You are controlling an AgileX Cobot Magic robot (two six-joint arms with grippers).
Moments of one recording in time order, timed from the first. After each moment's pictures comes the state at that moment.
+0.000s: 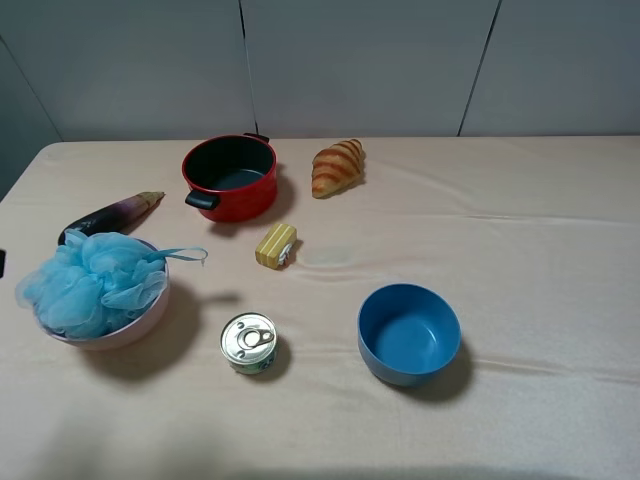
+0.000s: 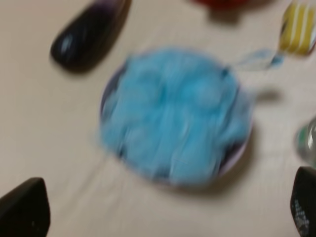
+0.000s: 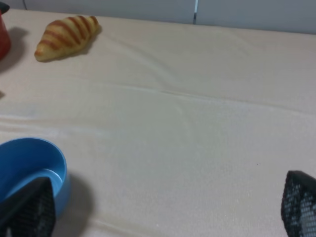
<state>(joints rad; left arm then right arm) -0.38 0.50 -0.52 0.20 0.86 -0.32 0.19 -0.01 -0.50 0.01 1.03 0.00</state>
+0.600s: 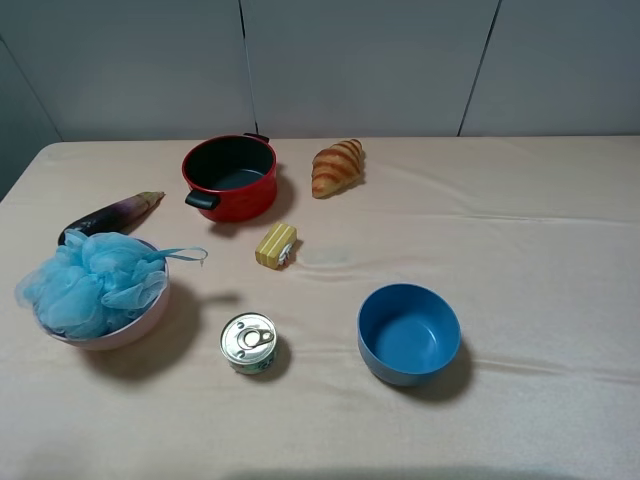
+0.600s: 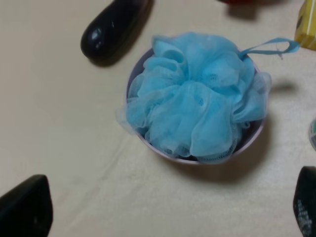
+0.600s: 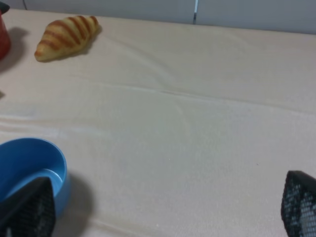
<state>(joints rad) 0.00 0.31 -0.52 -0.05 0.96 0.12 0.19 -0.01 -0.50 0.01 1.03 0.00</state>
